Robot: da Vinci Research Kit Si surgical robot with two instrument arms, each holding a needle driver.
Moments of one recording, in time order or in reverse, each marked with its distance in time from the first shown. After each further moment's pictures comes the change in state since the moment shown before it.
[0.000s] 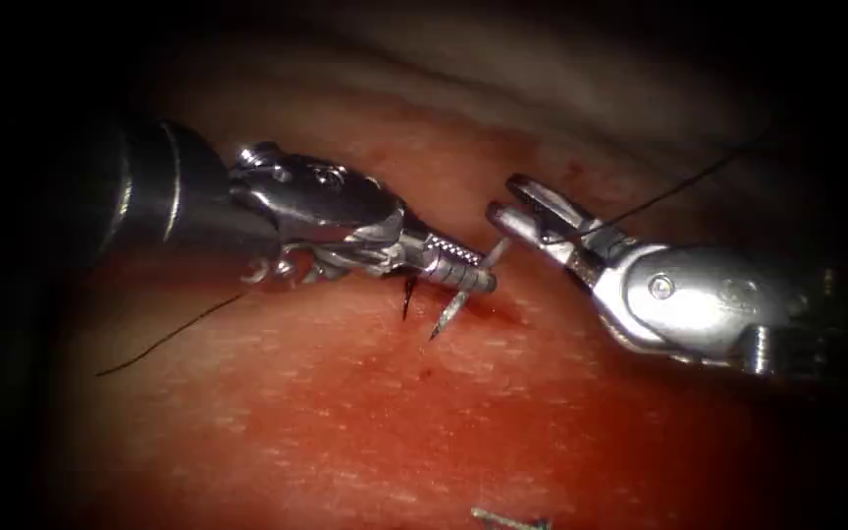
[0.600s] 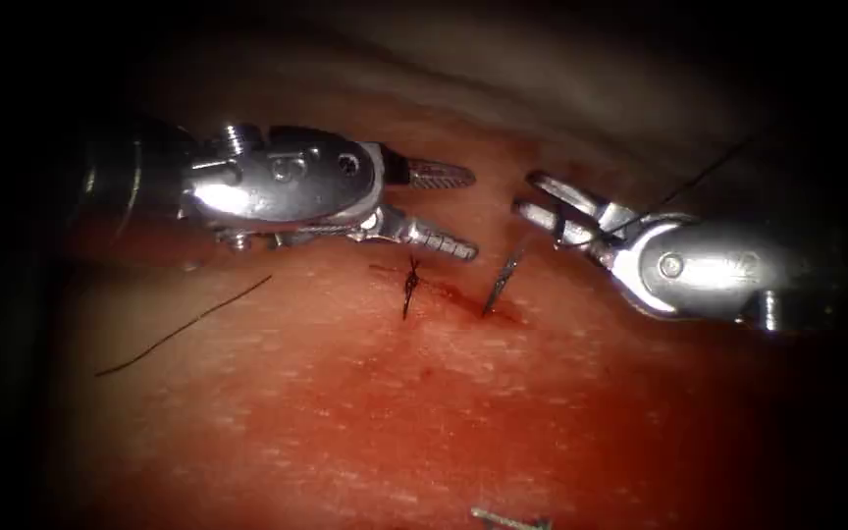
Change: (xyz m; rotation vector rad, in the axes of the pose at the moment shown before) right arm -0.004 0.003 0.001 0.072 -0.012 -0.176; left arm -0.001 -0.003 -0.002 0.252 -0.039 0.596
